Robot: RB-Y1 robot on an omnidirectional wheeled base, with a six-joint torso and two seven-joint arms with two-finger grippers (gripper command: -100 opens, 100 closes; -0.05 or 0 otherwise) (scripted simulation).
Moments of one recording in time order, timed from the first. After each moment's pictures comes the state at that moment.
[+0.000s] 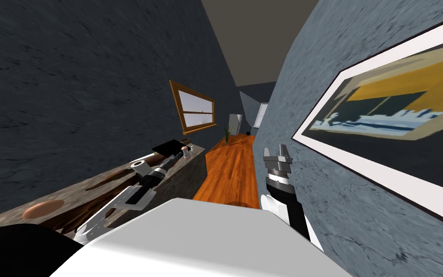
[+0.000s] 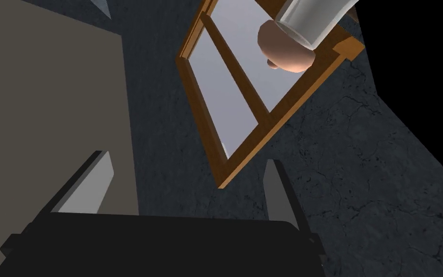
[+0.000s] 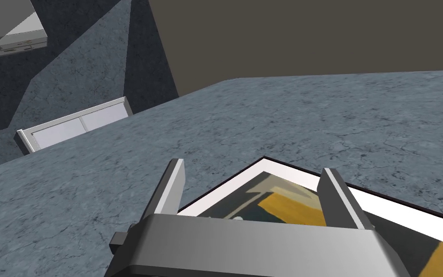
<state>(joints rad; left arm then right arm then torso) 0.50 0.48 0.24 -1.95 -0.30 -0.19 -0.23 0.49 0.01 -0.02 -2.38 -0.01 -0.39 -0.16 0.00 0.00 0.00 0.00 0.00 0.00</state>
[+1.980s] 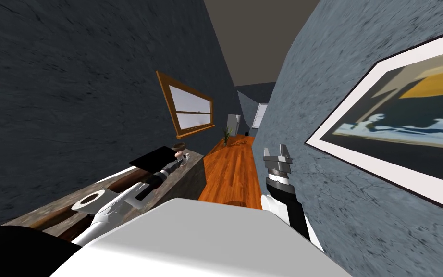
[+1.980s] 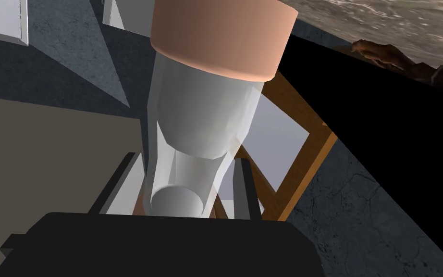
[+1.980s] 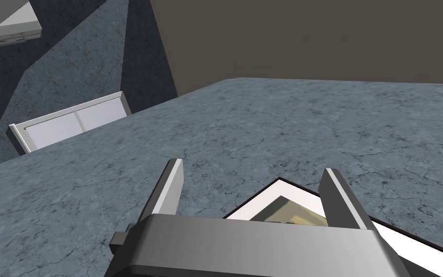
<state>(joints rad) 0.38 0.63 0.13 -1.62 -0.44 -0.25 -0.23 0.49 0.01 -0.02 -2.38 -0.01 -0.39 -0.16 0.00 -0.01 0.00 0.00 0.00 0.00</state>
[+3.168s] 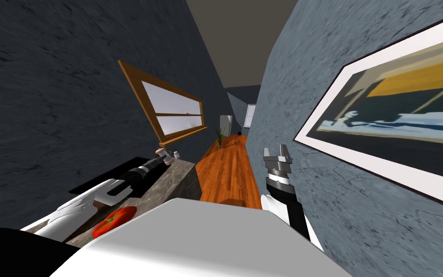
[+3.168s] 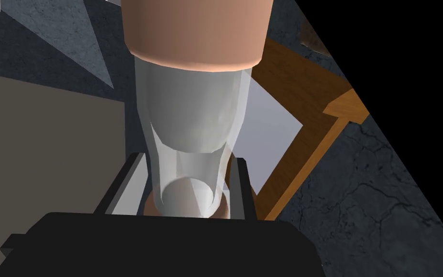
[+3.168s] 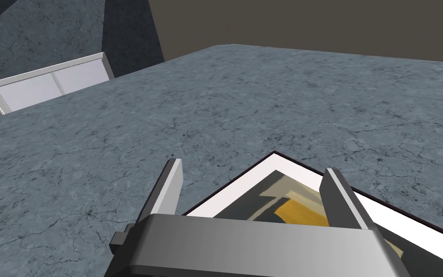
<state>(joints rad) 0.31 0.82 0.28 -1.30 -0.34 -0.40 -0.03 0.49 0.01 -0.02 -2.38 -0.01 -0.39 -0.16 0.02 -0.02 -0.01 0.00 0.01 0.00</state>
